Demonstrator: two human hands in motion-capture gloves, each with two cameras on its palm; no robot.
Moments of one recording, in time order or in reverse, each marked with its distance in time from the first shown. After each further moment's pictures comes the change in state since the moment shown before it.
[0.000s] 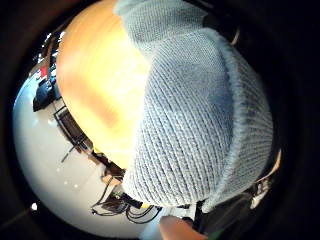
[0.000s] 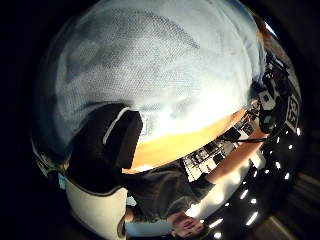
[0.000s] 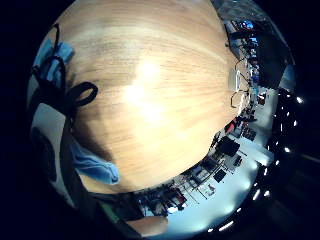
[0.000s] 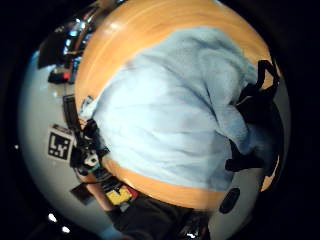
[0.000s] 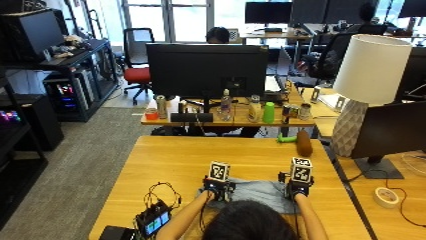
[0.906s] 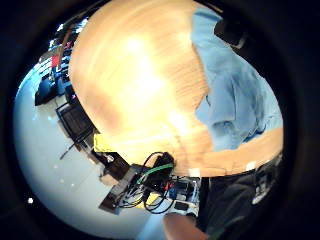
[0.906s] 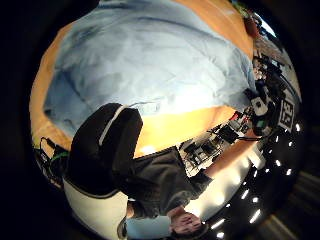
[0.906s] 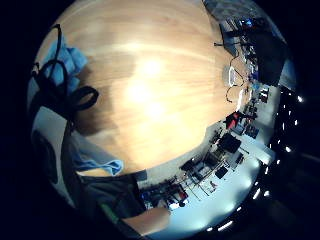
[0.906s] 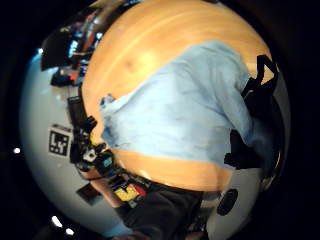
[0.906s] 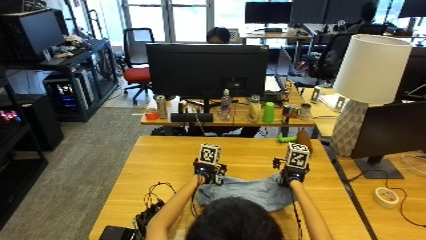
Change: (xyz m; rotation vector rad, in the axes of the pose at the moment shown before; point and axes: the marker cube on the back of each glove) left arm -0.042 0.036 -0.063 0.124 0.008 -0.100; right arm -0.017 -0.014 -0.046 -0.002 -0.042 0.038
